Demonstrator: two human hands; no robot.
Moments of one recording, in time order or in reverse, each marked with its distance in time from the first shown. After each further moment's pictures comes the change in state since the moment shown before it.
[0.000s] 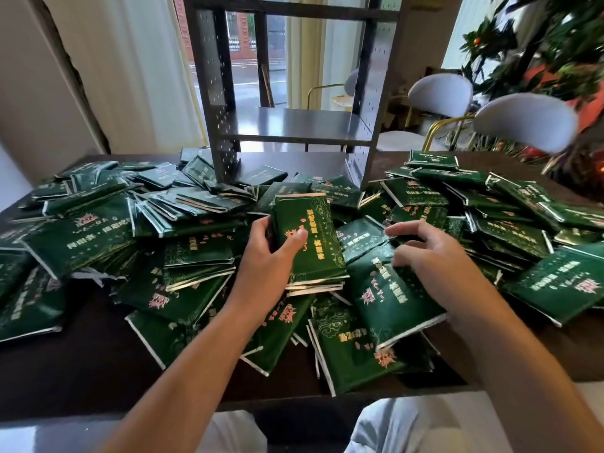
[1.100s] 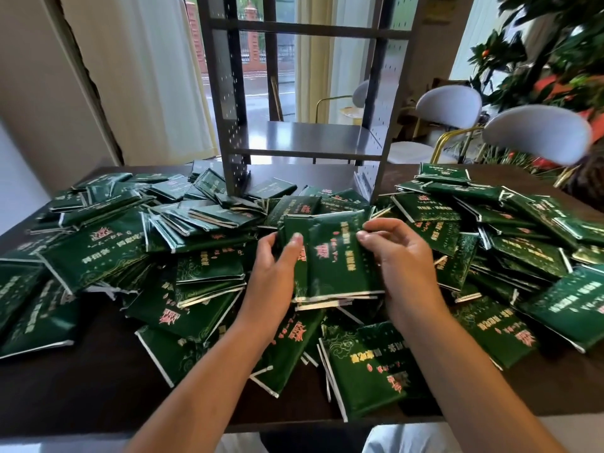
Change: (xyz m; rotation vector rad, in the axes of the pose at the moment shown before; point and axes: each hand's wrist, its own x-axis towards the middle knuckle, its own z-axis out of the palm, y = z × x) left_hand 0.000 0.004 0.002 -0.086 0.049 -0.109; right_hand 0.026 -0.012 0.055 0.549 0.089 0.007
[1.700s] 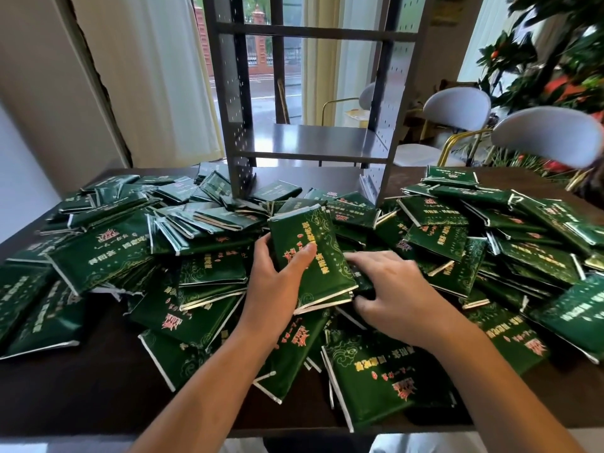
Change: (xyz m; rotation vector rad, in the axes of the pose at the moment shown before) left_hand -0.002 -0.002 -0.001 -0.107 0.063 0.048; right_hand 0.005 0.006 -0.021 -1.457 -0.415 -0.424
